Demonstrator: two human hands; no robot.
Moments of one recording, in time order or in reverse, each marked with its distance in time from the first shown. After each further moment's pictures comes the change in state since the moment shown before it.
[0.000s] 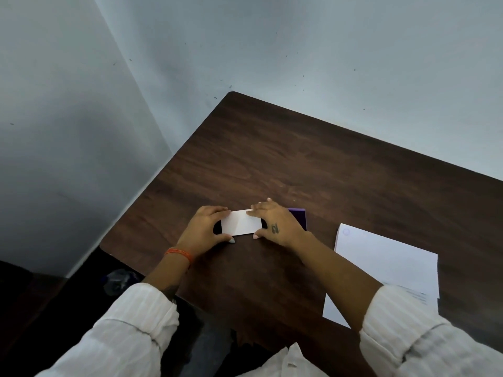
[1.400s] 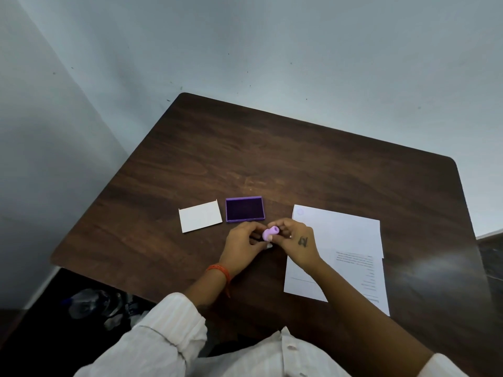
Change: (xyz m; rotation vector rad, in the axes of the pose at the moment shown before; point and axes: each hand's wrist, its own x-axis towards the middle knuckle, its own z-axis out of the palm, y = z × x) left_hand -0.014 0.141 0.085 -0.490 -0.011 0.093; right_hand -0.136 0.043 0.015 0.676 0.558 0.351
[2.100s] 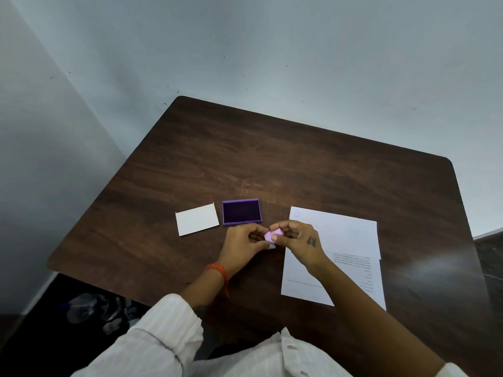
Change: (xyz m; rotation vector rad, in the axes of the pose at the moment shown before) left_hand 0.001 0.017 -0.002 -0.134 -0.019 -0.059; right_hand -0.002 -0.004 -0.015 0.180 -0.019 0.132
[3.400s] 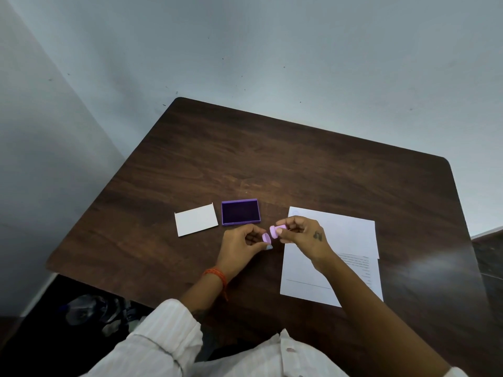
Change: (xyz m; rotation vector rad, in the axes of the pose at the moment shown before) left_hand -0.003 -0.010 0.003 0.020 0.044 0.004; right_hand 0.002 -0.010 -0.012 0.006 0.015 0.041
